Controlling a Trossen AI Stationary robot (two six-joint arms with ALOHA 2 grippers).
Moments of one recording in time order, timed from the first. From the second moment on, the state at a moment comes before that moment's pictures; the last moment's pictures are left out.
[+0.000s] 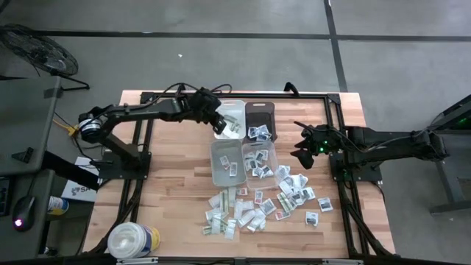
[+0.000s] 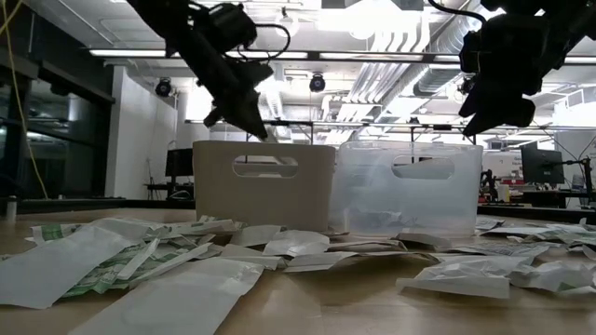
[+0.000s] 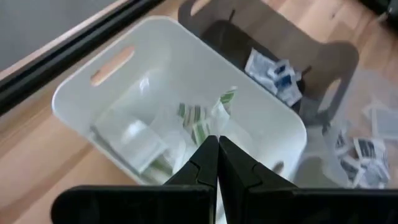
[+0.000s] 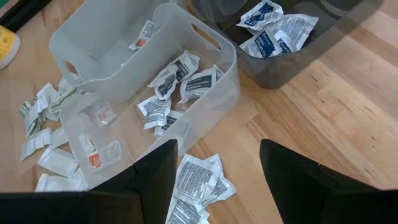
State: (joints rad) left arm 0.43 1.49 1.05 -0.31 -0.01 -0.31; right arm -0.11 0.74 0.54 -0.56 0.03 0.59
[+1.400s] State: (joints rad) left arm 0.22 1.30 1.05 -0.62 -0.01 -0.13; right arm -0.11 0.74 0.54 -0.57 0.04 0.58
